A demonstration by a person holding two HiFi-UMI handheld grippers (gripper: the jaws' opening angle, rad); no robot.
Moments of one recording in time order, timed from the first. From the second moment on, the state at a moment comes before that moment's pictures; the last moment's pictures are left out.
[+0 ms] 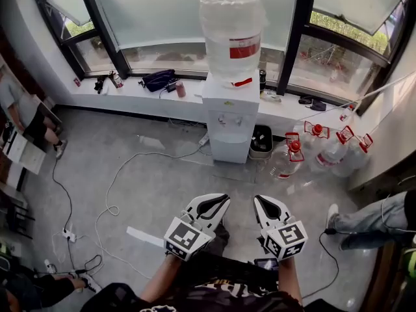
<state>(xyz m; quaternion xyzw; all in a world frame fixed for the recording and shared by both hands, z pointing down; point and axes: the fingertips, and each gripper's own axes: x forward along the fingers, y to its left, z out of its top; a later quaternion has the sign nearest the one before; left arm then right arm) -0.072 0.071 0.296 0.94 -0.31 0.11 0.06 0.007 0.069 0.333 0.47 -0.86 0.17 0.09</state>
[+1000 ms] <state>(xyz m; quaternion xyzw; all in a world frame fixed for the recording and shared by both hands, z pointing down) -0.073 -0.120 0.357 0.97 -0.19 0.15 0.08 0.016 -0.112 0.375 0.56 -0.79 0.21 0.14</state>
